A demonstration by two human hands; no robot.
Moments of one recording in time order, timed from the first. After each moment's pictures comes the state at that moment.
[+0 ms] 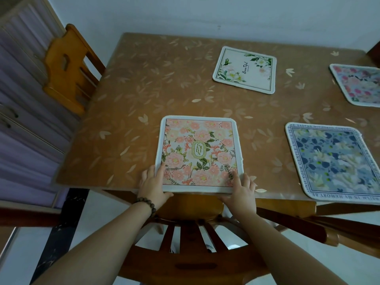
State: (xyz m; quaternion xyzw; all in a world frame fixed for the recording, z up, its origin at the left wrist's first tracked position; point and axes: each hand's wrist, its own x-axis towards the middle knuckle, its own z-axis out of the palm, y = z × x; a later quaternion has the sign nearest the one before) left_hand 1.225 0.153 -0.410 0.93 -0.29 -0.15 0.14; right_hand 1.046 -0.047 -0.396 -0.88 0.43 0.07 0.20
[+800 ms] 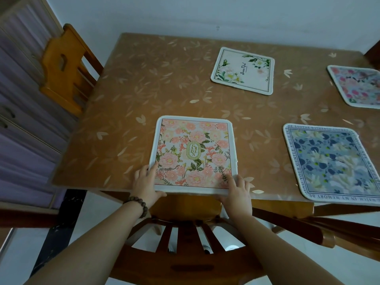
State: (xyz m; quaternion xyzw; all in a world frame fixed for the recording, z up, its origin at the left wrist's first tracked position) left_hand 1.235 0.158 -0.400 0.93 -0.27 -0.17 0.17; right_hand 1.047 -0.044 -0.396 -0.89 0.41 0.06 0.18
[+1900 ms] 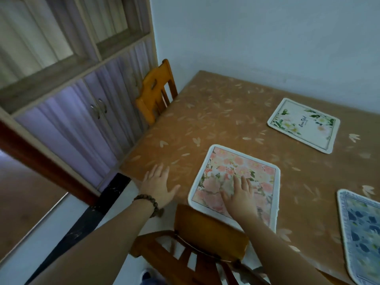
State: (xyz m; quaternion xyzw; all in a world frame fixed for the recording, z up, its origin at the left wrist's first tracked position) left_hand 1.253 0.234 -0.329 0.98 -0.17 -0.10 0.09; right_hand 1.150 -0.007 -0.327 -0.94 0.24 0.07 0.23
